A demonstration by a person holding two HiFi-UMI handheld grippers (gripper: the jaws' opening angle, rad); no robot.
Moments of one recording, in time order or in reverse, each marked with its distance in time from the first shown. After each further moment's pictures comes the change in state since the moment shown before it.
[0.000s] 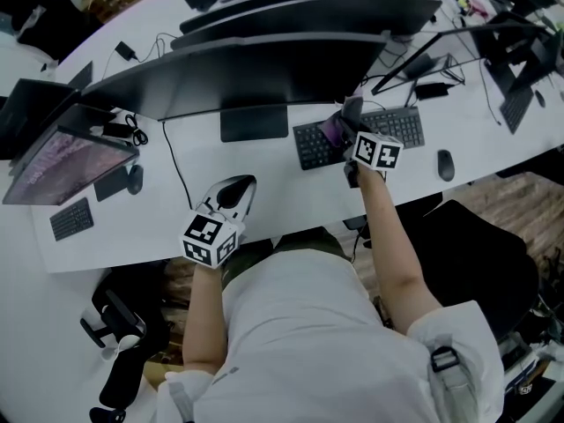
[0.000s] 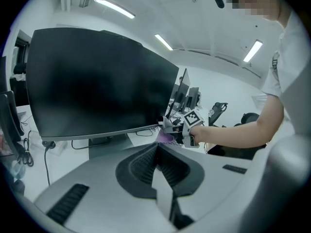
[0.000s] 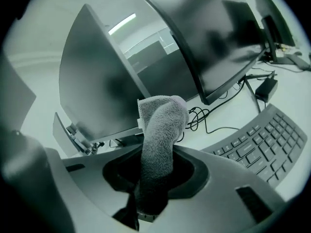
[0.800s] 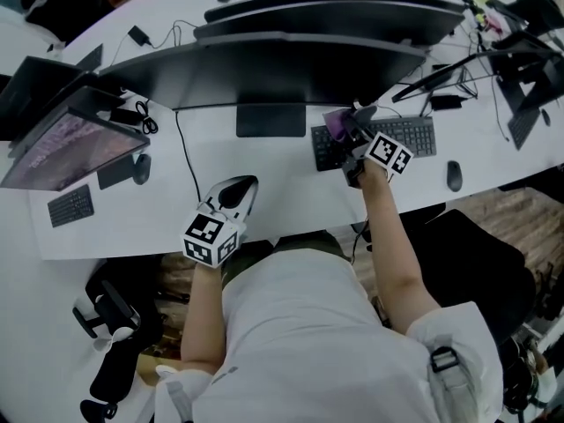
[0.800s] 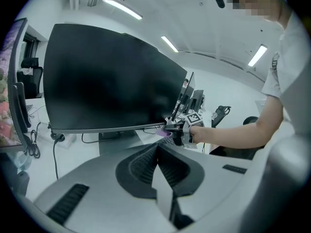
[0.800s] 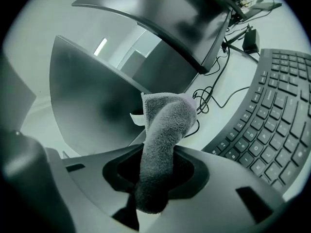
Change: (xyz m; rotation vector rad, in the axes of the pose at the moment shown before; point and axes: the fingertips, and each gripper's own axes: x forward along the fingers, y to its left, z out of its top) left arm -0.027 0.033 -0.016 -0.053 -0.009 0.025; right arm 0.027 0.023 0.000 0.383 -0.117 0.133
